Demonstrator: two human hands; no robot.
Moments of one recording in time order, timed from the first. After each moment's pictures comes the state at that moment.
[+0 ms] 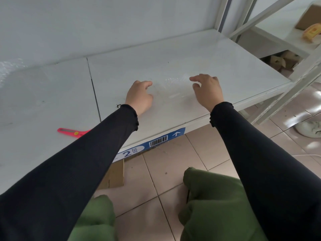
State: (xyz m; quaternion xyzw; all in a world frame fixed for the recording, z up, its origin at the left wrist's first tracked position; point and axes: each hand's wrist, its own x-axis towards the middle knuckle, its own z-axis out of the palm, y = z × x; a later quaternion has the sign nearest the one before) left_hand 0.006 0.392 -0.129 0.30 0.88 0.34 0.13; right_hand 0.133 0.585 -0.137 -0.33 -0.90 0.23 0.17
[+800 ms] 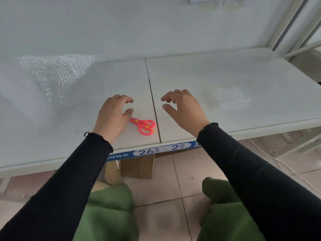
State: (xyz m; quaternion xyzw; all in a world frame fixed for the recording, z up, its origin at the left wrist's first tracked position) left_hand -0.005 0.153 -0.110 0.26 0.93 0.25 -0.07; right_hand 0.078 0.377 -0.106 -0.01 -0.95 0.23 0.19
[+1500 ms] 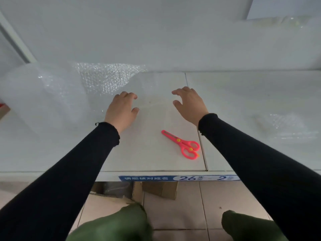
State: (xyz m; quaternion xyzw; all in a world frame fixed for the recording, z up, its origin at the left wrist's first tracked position) left_hand -0.117 0.074 -0.114 0.18 0.97 0.16 -0.06; right_hand -0.079 0.316 -0.118 -0.01 -0.97 0.22 0.11
